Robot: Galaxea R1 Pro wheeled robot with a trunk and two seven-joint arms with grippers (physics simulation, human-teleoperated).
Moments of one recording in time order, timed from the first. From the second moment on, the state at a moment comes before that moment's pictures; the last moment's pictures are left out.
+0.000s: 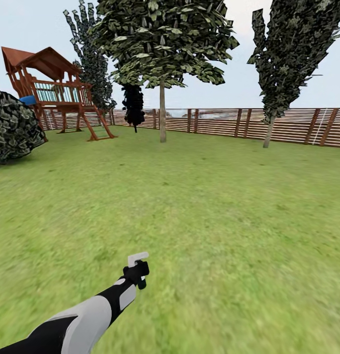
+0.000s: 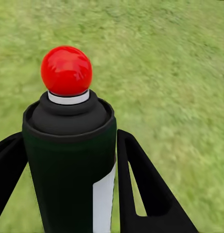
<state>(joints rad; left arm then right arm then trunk) -0.82 -0.17 0.20 -0.03 0.04 -0.28 0.00 -0.28 -0.06 -0.10 -0.11 0.04 -0.27 -0.22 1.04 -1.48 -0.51</state>
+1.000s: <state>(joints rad) -0.82 -0.16 0.20 -0.03 0.04 -0.28 0.00 -0.28 -0.06 -0.10 -0.11 0.04 -0.27 -0.22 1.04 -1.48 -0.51</state>
